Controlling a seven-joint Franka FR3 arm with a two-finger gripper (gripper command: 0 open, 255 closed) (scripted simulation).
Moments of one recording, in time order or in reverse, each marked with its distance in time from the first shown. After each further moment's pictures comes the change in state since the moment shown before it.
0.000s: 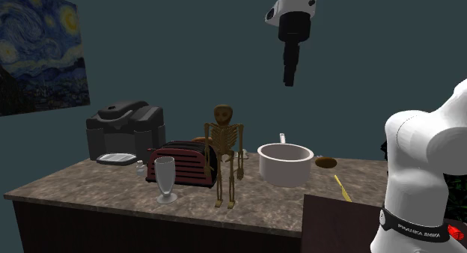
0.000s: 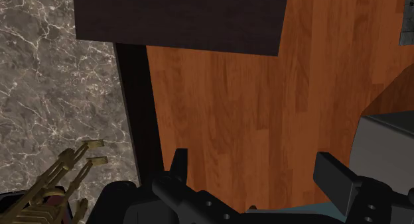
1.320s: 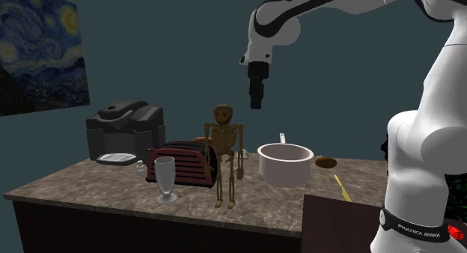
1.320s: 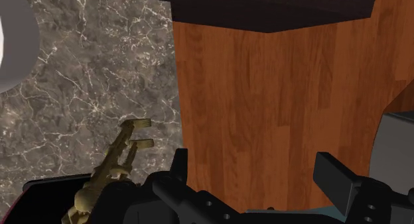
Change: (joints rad) arm -0.065 0.488 -0.300 0.169 -0.073 0.253 -0.384
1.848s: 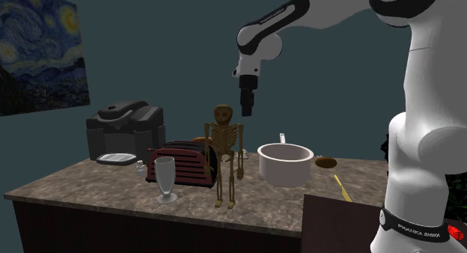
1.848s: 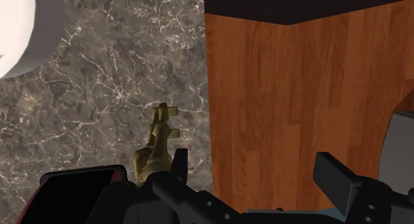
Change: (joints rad) arm -0.033 0.296 -0.097 0.208 0.082 0.039 -0.182
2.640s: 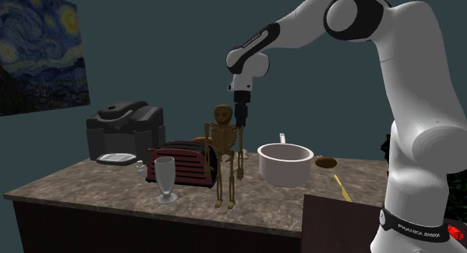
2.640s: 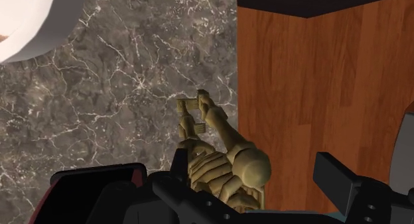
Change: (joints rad) arm -0.070 0.283 -0.028 0.184 0.113 0.043 -0.149
